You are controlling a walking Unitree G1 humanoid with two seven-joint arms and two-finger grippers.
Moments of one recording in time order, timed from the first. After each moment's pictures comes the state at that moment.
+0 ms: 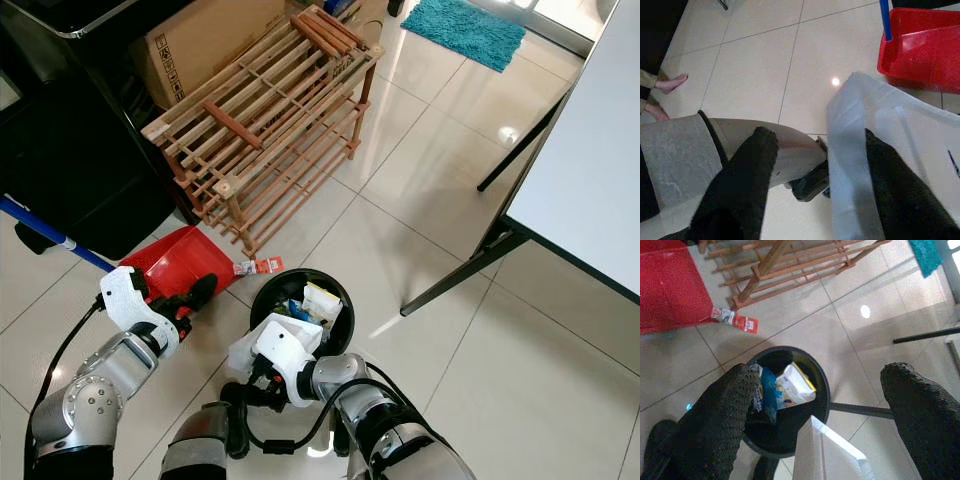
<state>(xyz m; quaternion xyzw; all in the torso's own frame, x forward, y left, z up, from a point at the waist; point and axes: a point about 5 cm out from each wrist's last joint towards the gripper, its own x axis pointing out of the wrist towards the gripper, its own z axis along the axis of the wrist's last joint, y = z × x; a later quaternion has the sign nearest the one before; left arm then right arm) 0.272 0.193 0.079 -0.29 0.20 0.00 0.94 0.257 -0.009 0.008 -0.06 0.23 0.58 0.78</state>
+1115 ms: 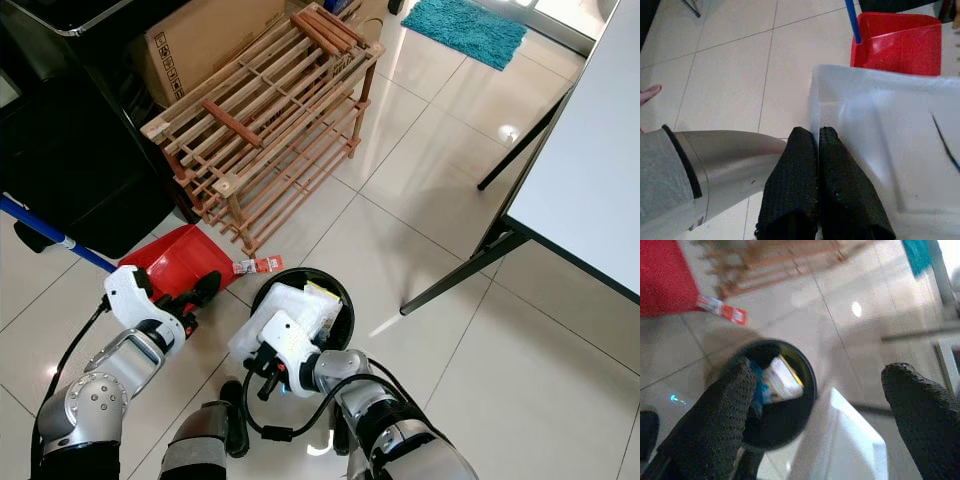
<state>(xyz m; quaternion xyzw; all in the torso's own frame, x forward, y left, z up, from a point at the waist) 0.274 0.180 0.081 -0.31 0.21 -0.02 0.93 0.266 -0.012 0.011 -0.06 0.22 0.53 0.82</state>
